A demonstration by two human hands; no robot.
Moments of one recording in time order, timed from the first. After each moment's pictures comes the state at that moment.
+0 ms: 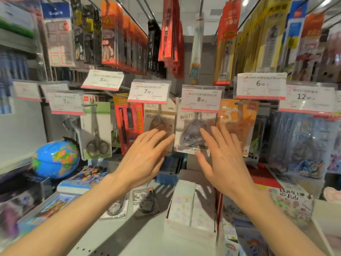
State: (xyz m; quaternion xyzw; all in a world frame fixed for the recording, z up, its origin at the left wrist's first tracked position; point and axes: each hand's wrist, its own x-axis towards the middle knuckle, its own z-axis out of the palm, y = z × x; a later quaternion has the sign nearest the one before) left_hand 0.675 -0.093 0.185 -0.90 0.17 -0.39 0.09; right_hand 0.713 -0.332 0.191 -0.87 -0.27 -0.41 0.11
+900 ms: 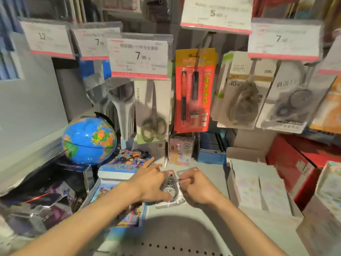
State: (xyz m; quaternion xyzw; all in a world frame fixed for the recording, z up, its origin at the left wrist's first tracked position) left_hand 0.710 0.102 0.044 -0.98 0.16 0.01 0.06; right_hand 0.755 -0.090 0.009 -0.90 -0.12 0.10 0.40
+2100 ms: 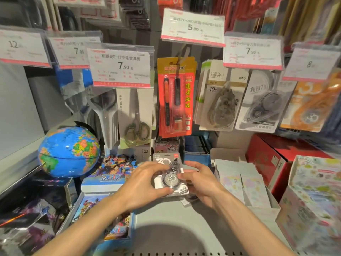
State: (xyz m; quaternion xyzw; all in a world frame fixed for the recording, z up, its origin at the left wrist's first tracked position) left_hand 0.686 0.084 0.068 -0.94 0.15 -0.15 -0.27; right_hand 0.728 -0.109 0.068 -0.68 0.03 0.14 0.72
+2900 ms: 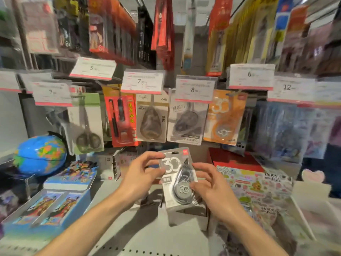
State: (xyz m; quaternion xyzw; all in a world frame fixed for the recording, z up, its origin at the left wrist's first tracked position) left_hand 0.644 -0.128 0.142 -0.74 0.03 -0.16 -0.65; right_hand 0.662 -0.334 0.130 -0.78 -0.16 -0.01 0.61
